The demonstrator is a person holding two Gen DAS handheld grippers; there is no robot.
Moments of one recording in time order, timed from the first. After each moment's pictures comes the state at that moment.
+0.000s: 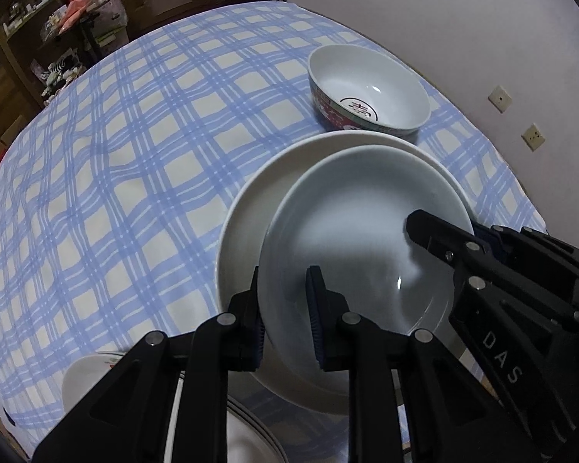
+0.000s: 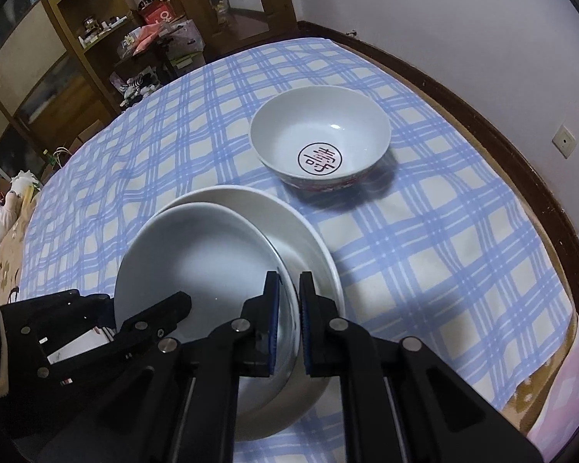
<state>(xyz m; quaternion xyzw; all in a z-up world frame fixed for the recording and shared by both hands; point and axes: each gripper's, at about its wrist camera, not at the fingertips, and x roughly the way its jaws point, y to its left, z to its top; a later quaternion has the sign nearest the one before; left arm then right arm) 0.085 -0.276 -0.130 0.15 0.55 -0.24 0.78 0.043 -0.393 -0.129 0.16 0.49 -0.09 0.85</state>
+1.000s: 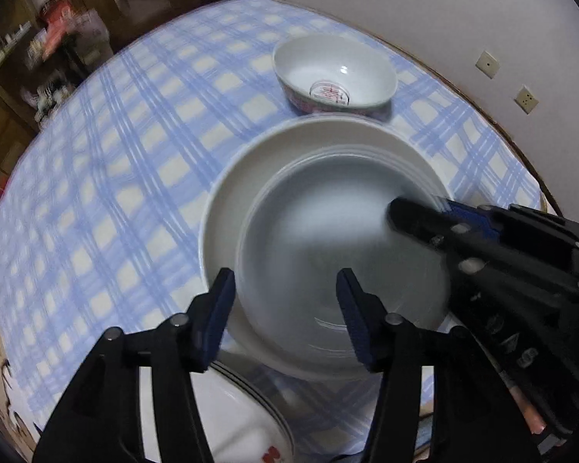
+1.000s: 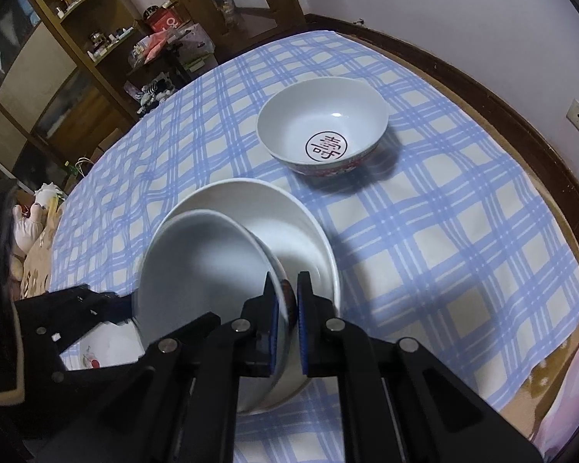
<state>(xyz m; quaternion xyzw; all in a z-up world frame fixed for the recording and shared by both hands) 0.060 -0.288 -0.110 0.22 0.54 -0.25 0.77 0.025 -0.398 -0.124 0.21 0.49 -0.05 0.85</state>
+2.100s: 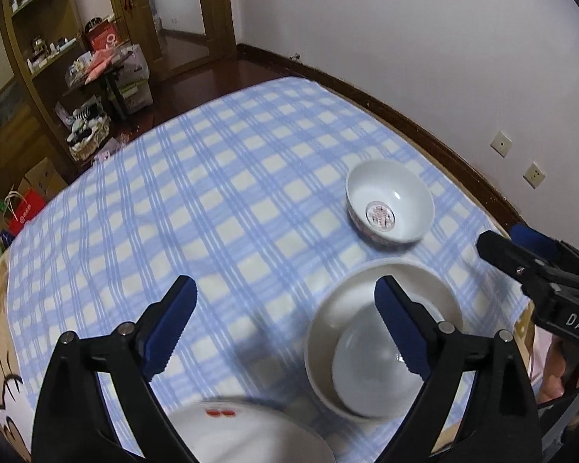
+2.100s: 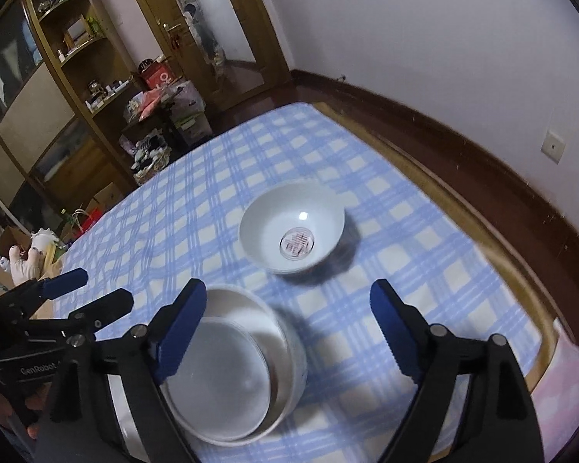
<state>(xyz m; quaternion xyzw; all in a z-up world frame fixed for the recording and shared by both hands) 0.121 -0.254 -0.037 0.14 0.46 -0.23 0.84 0.032 -0.445 -0.063 0.21 0.39 -0.10 0.89</state>
